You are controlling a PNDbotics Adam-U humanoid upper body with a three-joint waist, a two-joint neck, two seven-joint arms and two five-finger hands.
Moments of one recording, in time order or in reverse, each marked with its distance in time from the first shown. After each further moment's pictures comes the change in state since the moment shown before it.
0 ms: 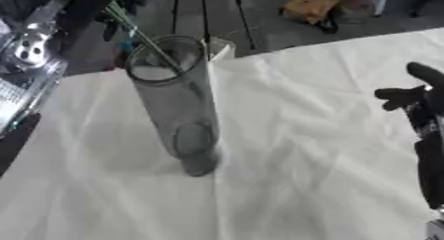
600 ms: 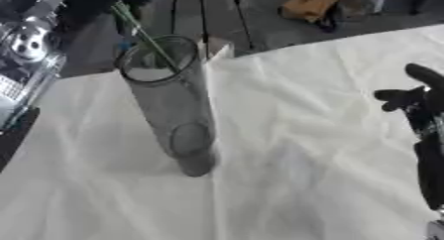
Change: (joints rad) left arm -0.016 0.000 -0.014 -0.008 -0.092 -0.015 -0.071; right arm 0.001 0.000 0.000 0.000 0.000 0.009 0.003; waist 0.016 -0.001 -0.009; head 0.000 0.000
